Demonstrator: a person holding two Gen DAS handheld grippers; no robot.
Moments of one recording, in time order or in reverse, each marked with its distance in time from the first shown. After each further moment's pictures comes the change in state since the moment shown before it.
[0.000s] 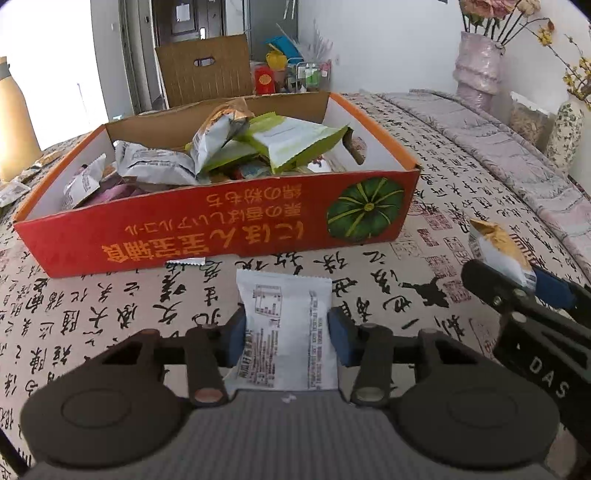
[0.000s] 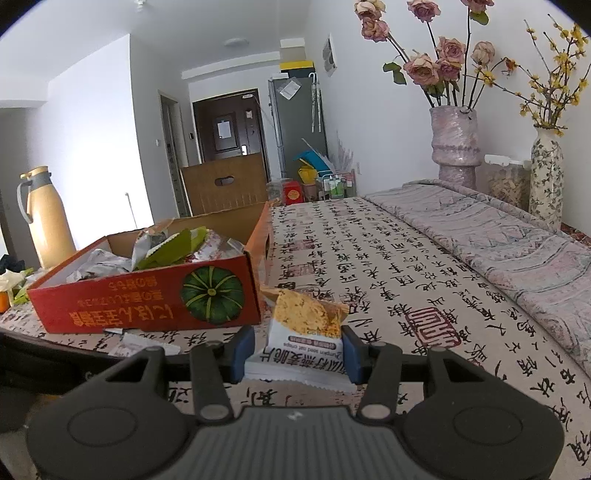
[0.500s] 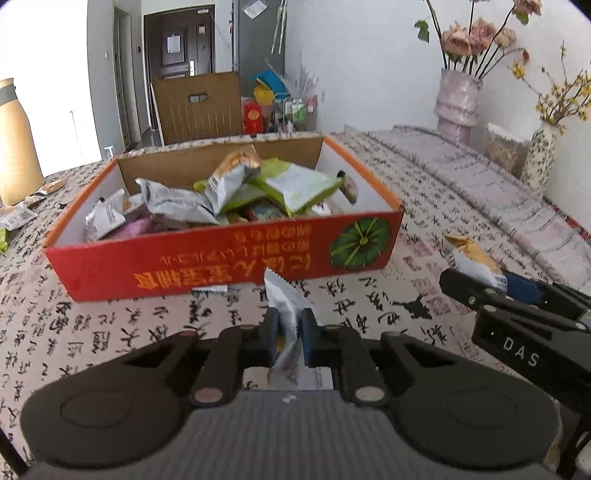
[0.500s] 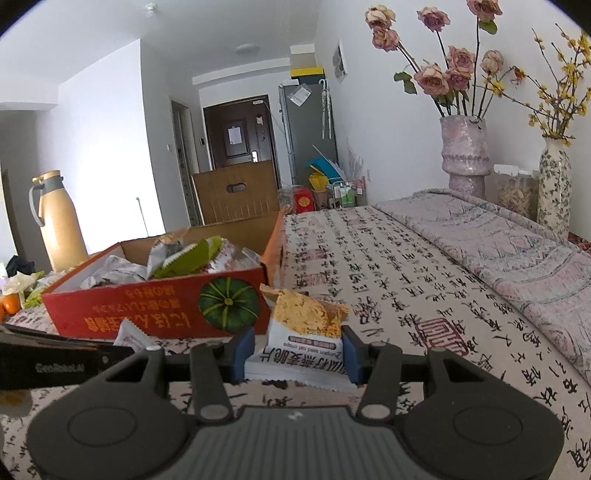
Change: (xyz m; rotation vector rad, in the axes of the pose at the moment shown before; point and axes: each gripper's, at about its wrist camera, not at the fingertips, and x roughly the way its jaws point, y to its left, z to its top) left arm -0.044 0.025 -0.001 0.006 -0.119 -0.057; right arm -0.010 0.009 0.007 -0.013 -0.027 0.038
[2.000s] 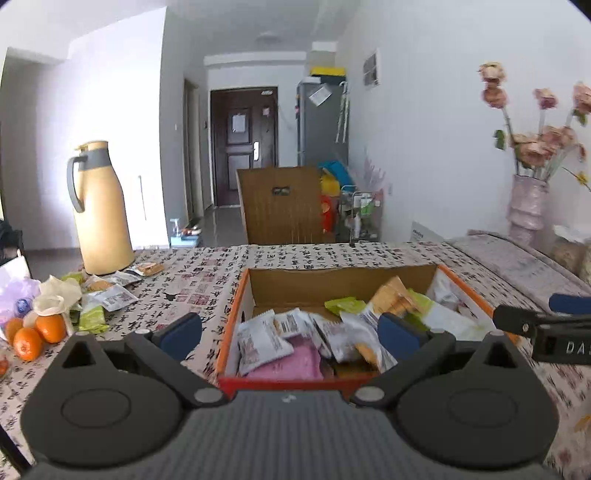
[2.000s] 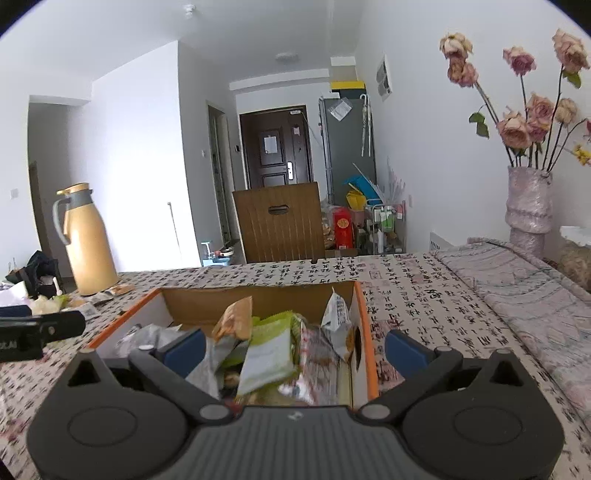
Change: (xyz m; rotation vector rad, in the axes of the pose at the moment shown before) left arm -0.064 0.115 0.036 -0.060 -0.307 0.179; right arm 0.029 0.072 0.079 -0.088 -0.031 0.085
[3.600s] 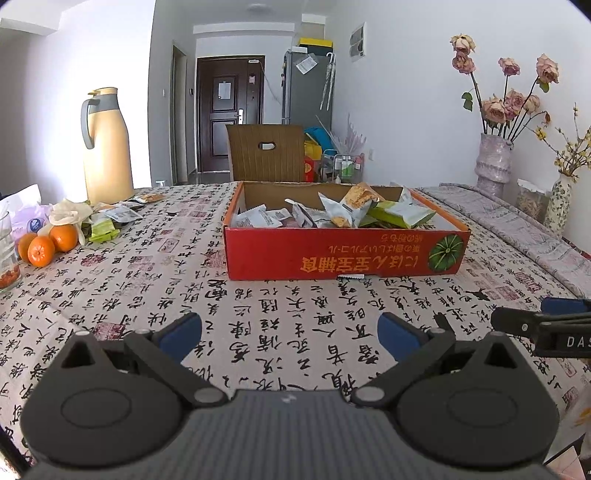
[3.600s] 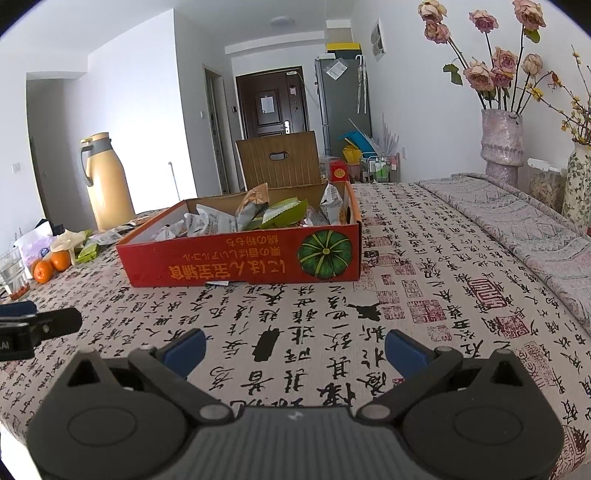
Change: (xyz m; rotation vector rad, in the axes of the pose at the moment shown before) left arm -0.074 0.013 -0.092 -0.023 0.118 -0.065; right arm -0.089 0.012 -0.097 0.032 0.148 -0.011
